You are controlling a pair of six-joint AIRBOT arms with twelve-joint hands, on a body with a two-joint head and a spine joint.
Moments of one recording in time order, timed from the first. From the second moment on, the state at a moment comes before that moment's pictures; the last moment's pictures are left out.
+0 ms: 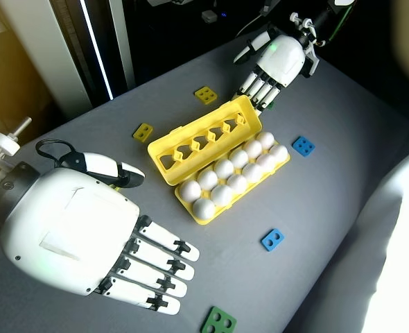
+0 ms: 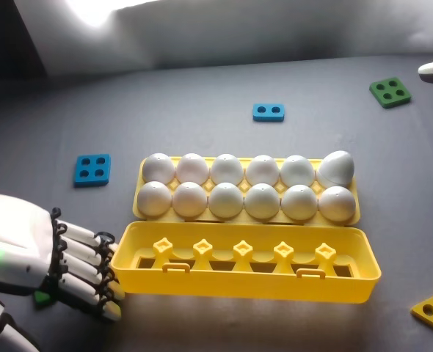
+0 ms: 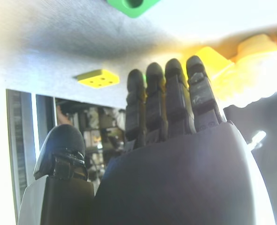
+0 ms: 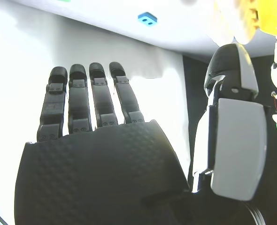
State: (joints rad) left arm 0.52 -0.93 1.02 1.53 -1.03 -0.27; right arm -0.09 -0.68 1.01 0.22 -0.11 -1.18
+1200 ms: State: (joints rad) left arm 0.47 -0.93 1.04 1.48 -1.03 -0.29; right arm -0.10 -0.68 1.00 0.22 -0.12 -1.21
